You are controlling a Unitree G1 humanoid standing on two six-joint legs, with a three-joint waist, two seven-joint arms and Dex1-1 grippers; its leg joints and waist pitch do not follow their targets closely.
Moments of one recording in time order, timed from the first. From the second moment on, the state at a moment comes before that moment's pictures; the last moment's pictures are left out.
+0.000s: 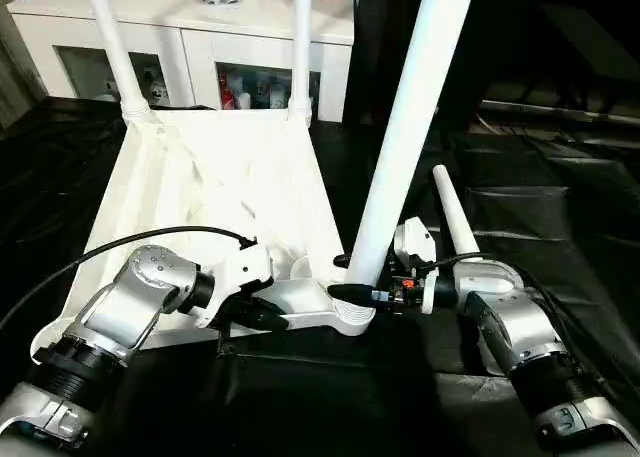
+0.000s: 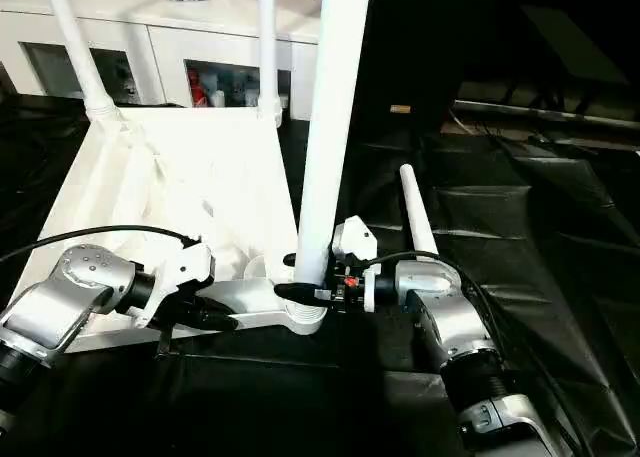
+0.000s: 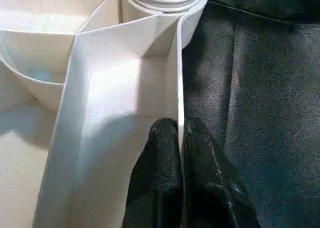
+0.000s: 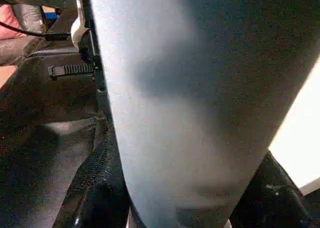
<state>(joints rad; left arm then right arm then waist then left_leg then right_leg) -0.44 0.57 -0.37 0.24 -0.05 0.37 -1.28 -0.43 -0.29 0.21 0.48 0.24 0.02 1.20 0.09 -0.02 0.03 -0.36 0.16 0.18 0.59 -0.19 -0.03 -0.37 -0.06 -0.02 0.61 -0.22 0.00</state>
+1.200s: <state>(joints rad) -0.53 0.14 -0.27 0.29 0.06 0.69 -0.57 -0.81 -0.02 0.04 1.04 0.13 -0.09 0.14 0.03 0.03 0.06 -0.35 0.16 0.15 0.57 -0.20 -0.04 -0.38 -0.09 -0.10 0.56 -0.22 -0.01</state>
